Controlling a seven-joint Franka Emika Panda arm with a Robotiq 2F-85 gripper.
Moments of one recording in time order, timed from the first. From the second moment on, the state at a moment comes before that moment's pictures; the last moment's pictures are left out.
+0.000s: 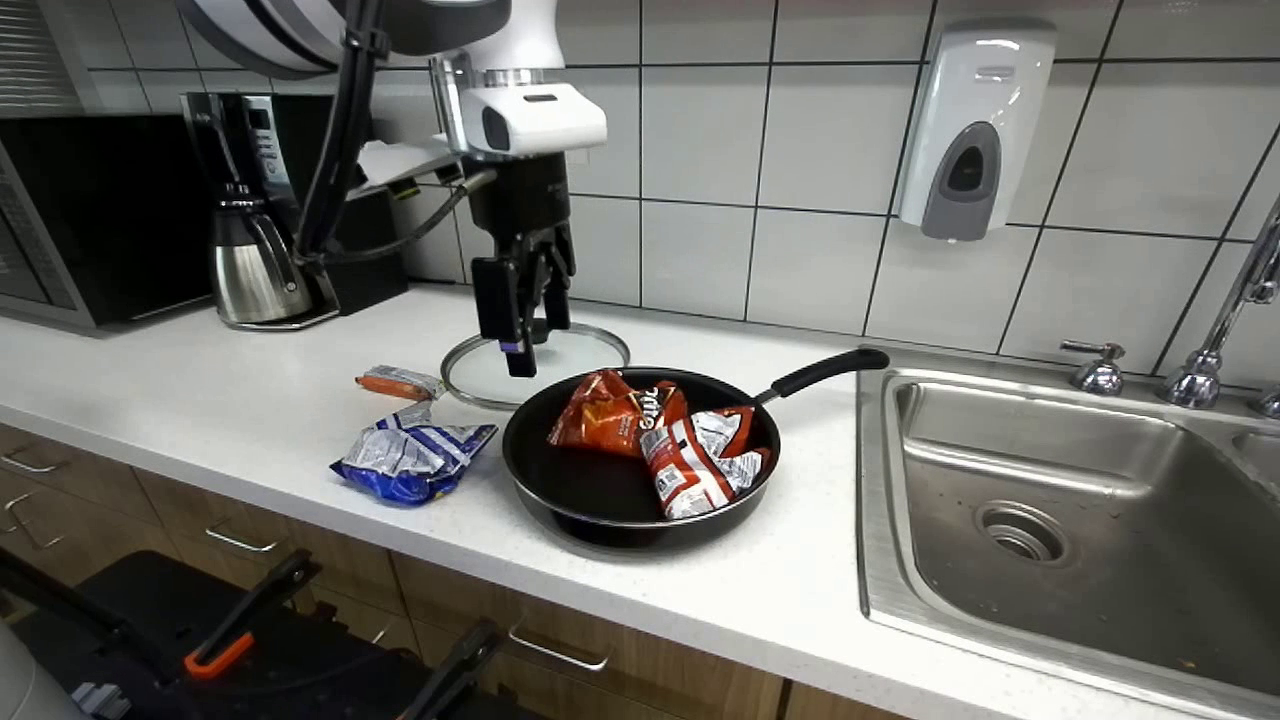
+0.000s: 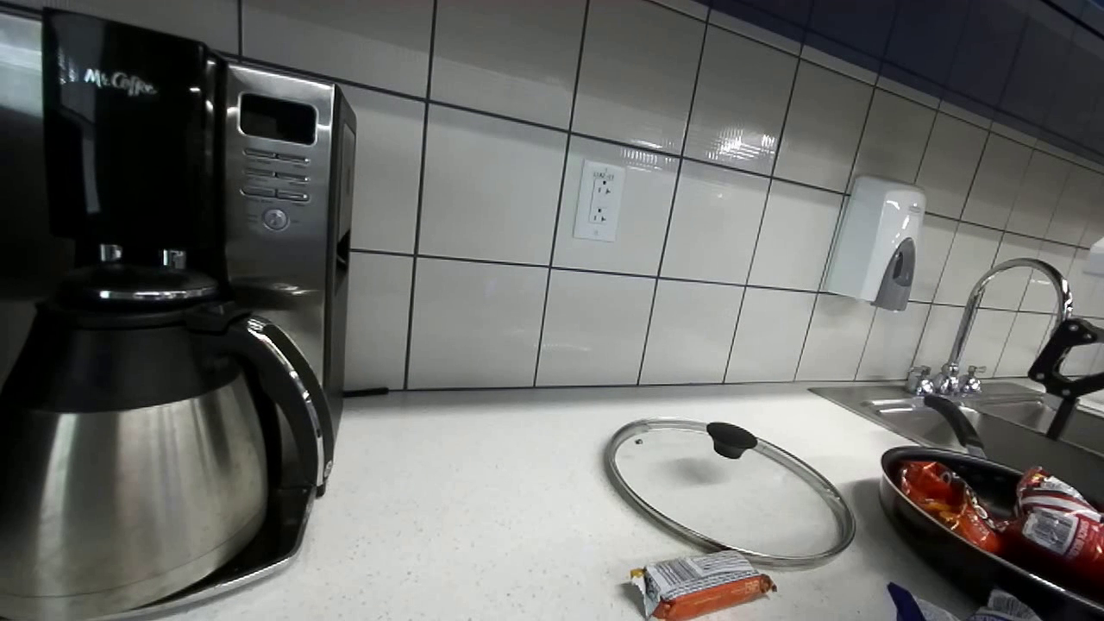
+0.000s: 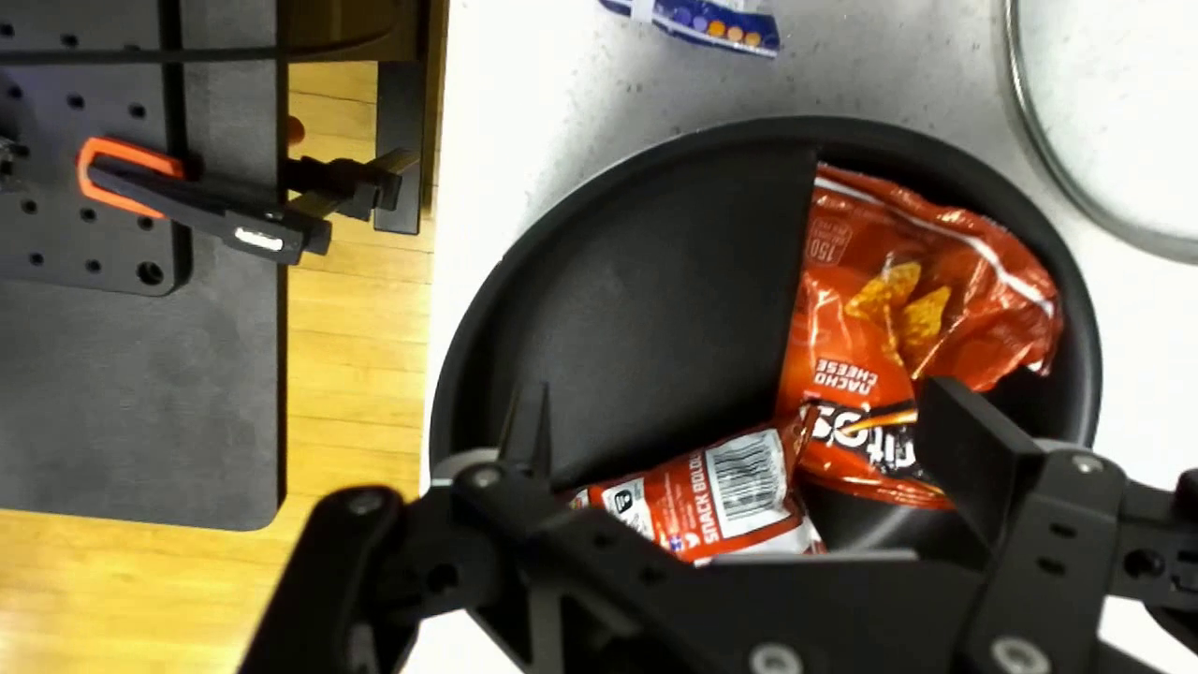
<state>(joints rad) -0.20 -0.37 -0.04 -2.77 -0.06 2.47 1.14</state>
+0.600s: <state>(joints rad) -0.10 -0.35 0.08 -2.77 0.01 2.47 1.20</state>
